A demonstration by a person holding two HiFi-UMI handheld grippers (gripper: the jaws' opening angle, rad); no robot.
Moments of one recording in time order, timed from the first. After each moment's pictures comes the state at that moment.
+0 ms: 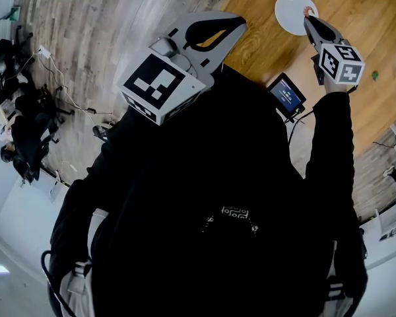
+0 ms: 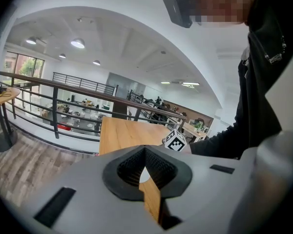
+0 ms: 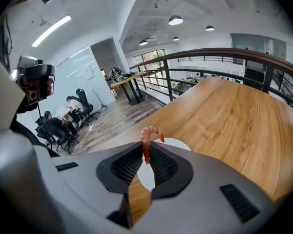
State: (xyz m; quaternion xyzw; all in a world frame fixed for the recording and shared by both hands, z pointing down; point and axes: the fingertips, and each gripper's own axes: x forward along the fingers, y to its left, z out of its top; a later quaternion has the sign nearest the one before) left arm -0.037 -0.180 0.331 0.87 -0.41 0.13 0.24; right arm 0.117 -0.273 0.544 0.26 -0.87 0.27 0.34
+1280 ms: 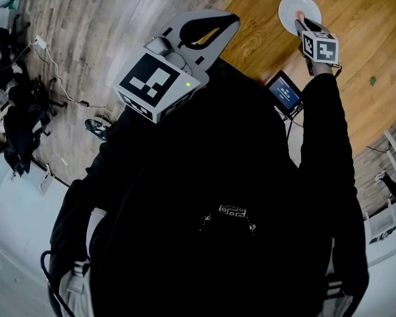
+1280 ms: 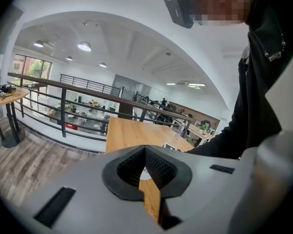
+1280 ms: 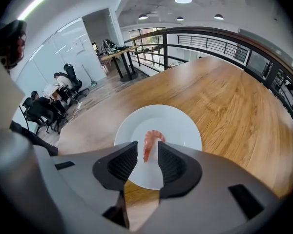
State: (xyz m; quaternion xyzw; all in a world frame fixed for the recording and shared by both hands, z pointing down) left arm -0.062 -0.168 0.329 0.85 -0.45 0.12 0.24; right arm 0.120 -0.270 0.641 0.27 -0.80 0.25 0.47
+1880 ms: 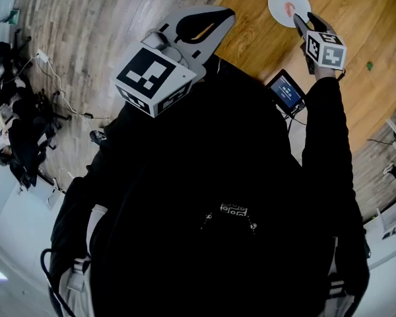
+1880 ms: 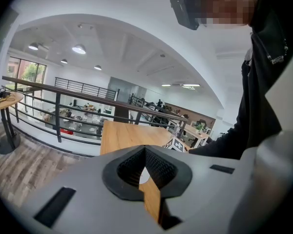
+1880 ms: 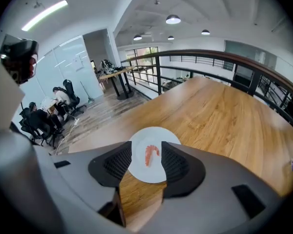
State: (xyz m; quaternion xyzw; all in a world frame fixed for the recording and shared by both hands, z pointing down) left arm -0.065 -0.165 0.316 0.87 -0.43 0.12 0.23; right arm 0.114 -0.274 0.575 0.32 -0.83 0.24 0.38
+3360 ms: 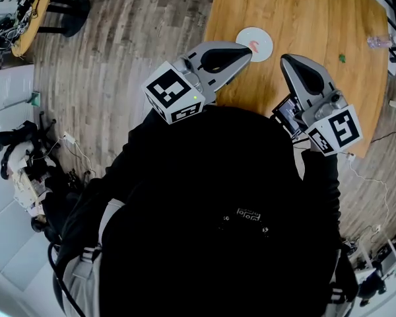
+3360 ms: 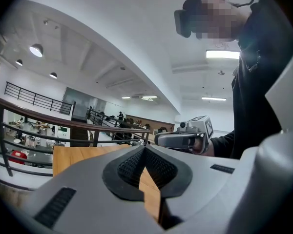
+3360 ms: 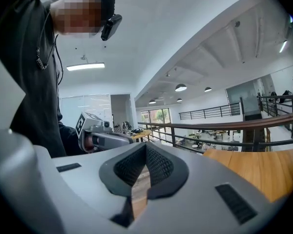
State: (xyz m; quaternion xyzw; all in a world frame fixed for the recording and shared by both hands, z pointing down) left arm 0.054 -0.194 0.249 0.97 -0.21 0.04 0.12; right arm 0.115 -0.187 0.248 0.31 -0.94 0.10 0.04
